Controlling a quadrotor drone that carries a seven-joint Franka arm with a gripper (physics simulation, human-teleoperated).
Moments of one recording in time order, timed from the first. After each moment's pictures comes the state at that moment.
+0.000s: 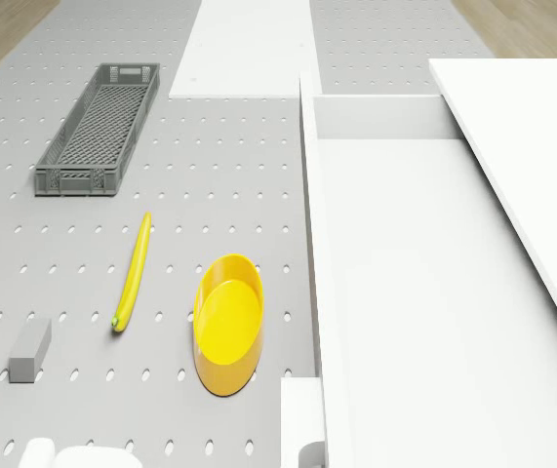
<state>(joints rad) 0.80 -1.29 -0.99 -2.33 0.58 1.70 0.98</state>
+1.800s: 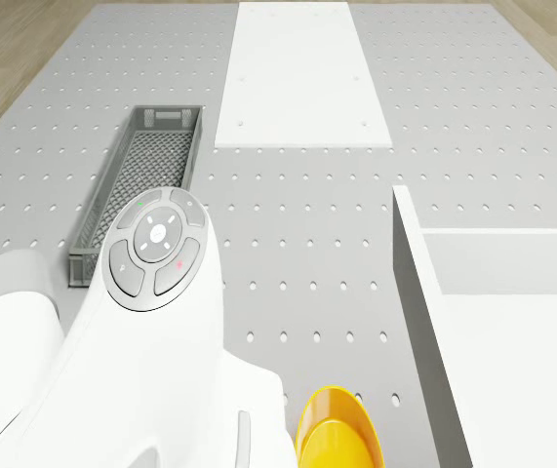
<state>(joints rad) 0.98 -1.63 -1.36 -2.83 1.75 1.70 0.12</state>
